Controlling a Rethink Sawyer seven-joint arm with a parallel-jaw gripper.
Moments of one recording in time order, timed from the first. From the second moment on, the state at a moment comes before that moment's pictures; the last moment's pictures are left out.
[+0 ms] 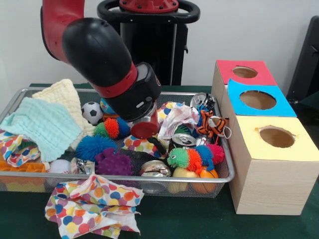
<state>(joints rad) -0.37 -0.33 -0.05 1.58 0.63 0.79 2.37</state>
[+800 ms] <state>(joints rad) -0.31 -0.28 -0.09 1.54 0.57 0.79 2.37</state>
